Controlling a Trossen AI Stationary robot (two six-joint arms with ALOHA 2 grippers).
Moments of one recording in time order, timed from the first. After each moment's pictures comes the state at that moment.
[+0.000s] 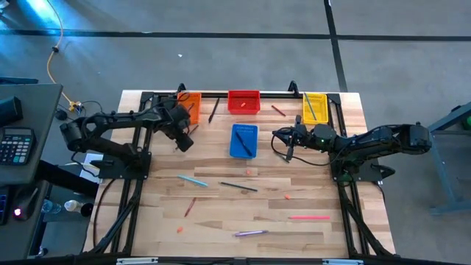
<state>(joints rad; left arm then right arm) 0.73 1.32 0.60 -0.60 0.03 -0.13 -0.28 1.18 0.15 0.97 0.00 -0.02</state>
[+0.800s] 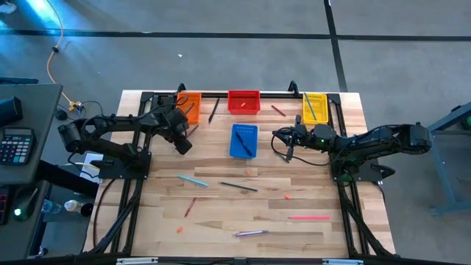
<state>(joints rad) 0.72 1.32 0.48 -0.46 0.06 -0.14 -0.28 1.18 0.15 0.97 0.00 -0.02</state>
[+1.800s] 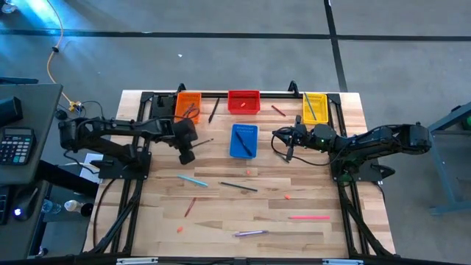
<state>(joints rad) 0.47 1.28 0.55 -0.47 0.00 -0.04 -0.27 1.18 0.15 0.97 0.00 -0.01</state>
